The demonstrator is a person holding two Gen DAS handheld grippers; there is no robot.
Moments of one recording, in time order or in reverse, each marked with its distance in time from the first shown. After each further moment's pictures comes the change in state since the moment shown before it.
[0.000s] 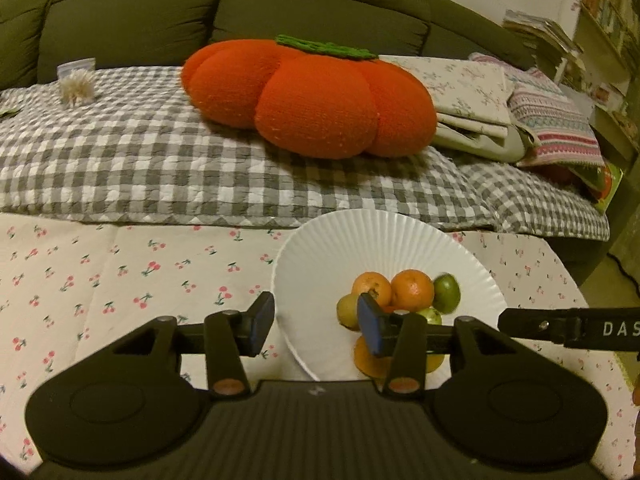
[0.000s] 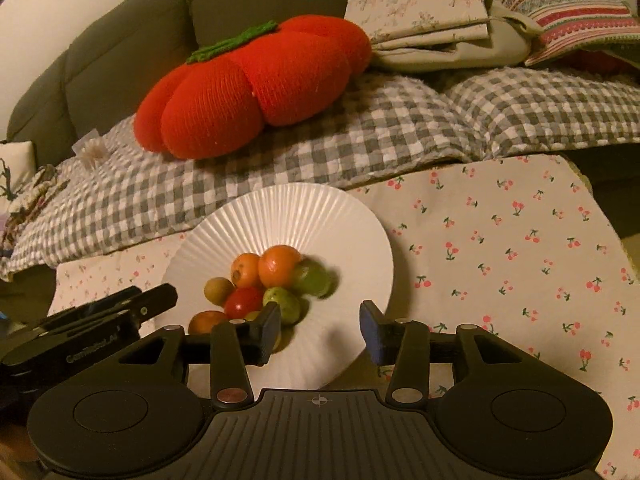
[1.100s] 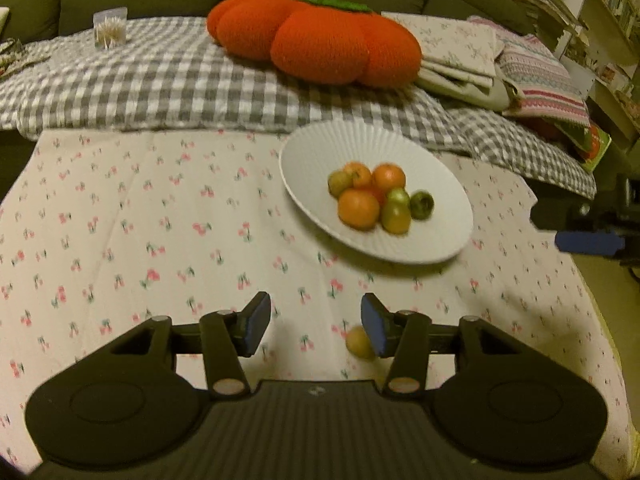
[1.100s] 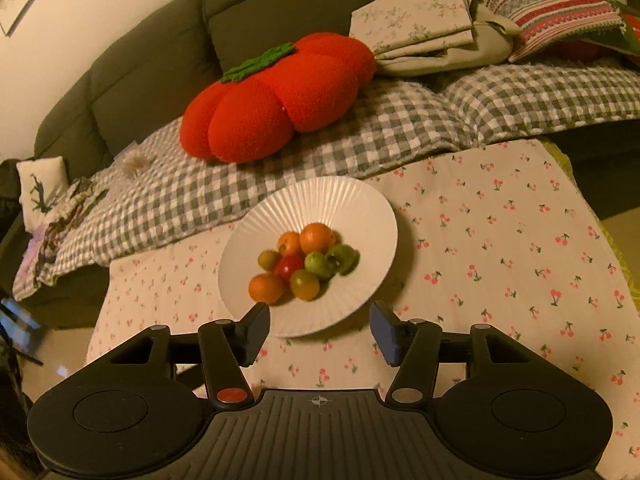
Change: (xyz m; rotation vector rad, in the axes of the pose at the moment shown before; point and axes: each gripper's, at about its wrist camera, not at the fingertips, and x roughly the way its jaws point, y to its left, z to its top) left arm -0.074 -0.010 -0.069 -0.029 0.150 0.009; right arm -0.082 -0.001 -0.025 0.042 0.012 0.066
